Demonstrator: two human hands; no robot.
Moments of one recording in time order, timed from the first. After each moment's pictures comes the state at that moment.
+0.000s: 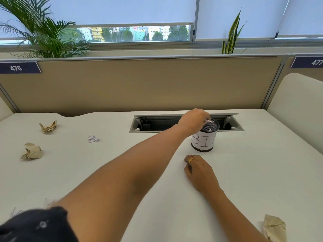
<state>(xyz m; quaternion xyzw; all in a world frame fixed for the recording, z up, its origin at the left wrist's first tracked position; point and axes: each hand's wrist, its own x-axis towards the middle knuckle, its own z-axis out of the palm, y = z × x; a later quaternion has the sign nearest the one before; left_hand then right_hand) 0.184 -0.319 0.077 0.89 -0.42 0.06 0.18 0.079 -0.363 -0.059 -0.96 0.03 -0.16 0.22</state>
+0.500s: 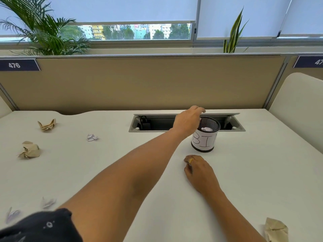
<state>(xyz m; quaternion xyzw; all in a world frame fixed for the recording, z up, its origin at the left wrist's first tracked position) 0.197 -0.315 0.057 0.90 -0.36 0.14 0.22 0.080 -0.363 -0.058 -0.96 0.04 -0.16 0.23</state>
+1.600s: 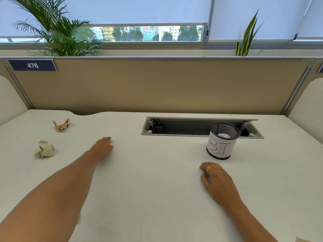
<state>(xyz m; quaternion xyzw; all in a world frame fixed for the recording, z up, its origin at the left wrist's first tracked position) 0.281 -0.009 -0.037 0.99 0.00 -0.09 0.13 0.080 -0.363 -0.060 -0.96 0.05 -0.16 0.22</state>
